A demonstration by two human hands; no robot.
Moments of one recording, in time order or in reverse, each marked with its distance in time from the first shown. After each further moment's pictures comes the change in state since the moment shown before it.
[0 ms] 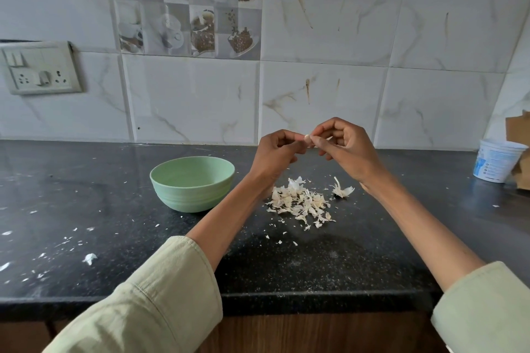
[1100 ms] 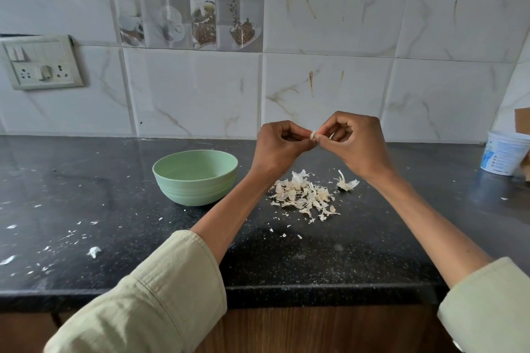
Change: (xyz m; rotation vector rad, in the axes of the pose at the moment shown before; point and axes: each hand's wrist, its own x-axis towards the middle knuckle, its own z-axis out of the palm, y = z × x) left_hand -0.003 0.003 -0.001 0.147 0.041 0.161; right_hand -0.007 -0.012 0.003 -0.255 0.097 -0.180
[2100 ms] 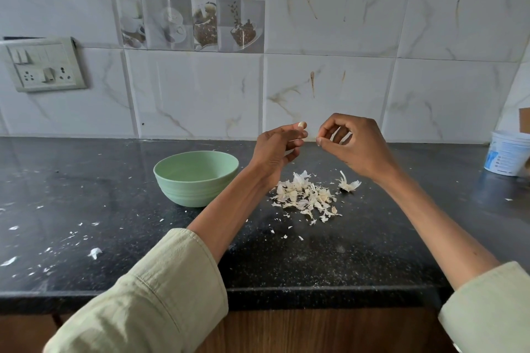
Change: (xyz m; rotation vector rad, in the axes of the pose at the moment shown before) left_hand 0.010 -0.007 -0.001 -0.493 0.013 -0.371; right_hand 0.003 0.003 -0.005 -0.116 -0.111 -0.011
